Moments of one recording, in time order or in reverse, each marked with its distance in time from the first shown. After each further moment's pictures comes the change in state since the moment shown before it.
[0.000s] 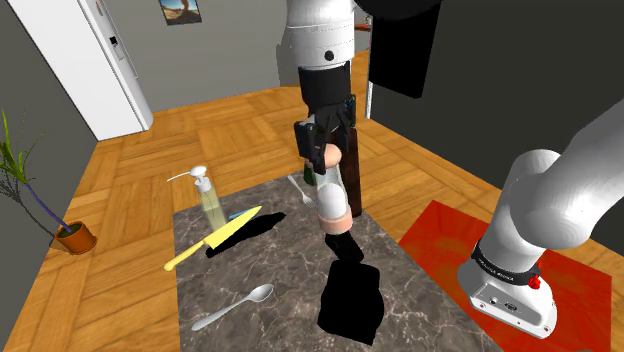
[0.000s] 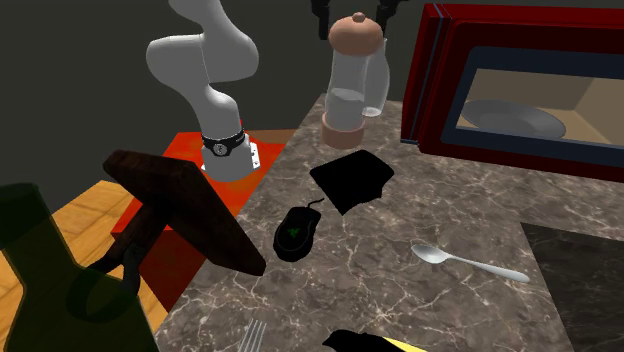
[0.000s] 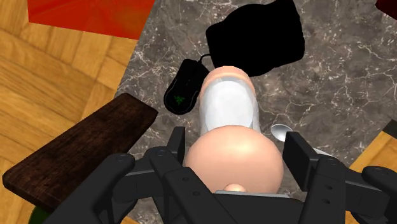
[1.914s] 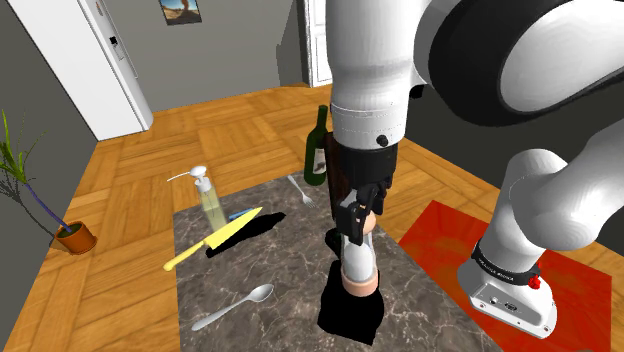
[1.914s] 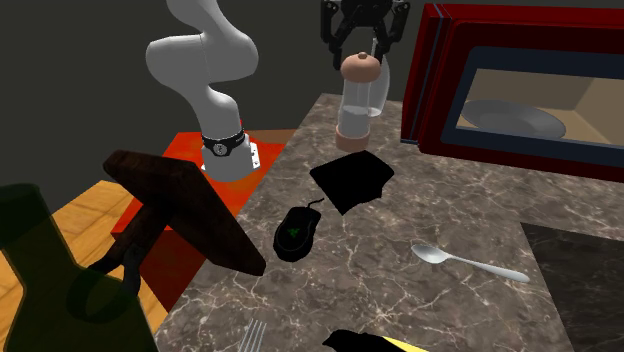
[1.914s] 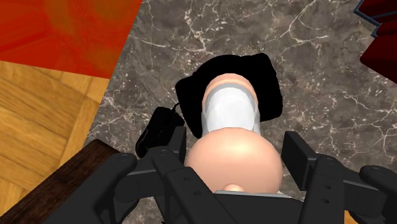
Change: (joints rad) arm 0.096 -0.189 0.112 -0.285 0.139 0.124 0.116
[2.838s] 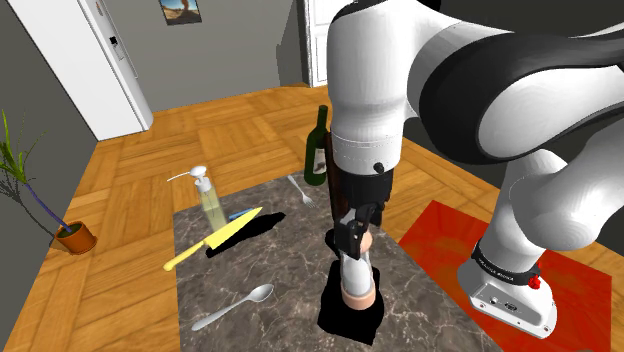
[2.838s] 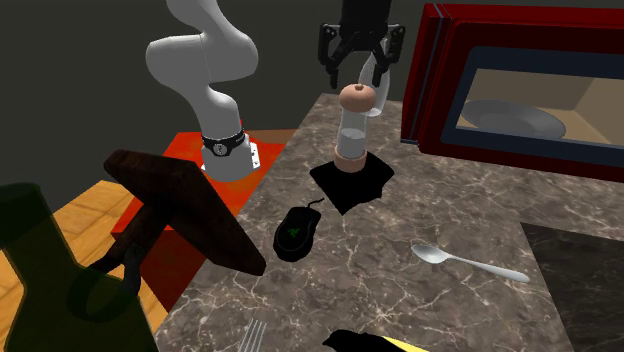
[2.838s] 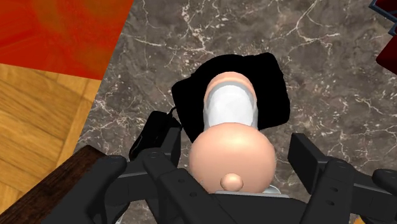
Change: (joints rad) arm 0.005 0.004 0.021 -0.088 0.015 0.093 -0.007
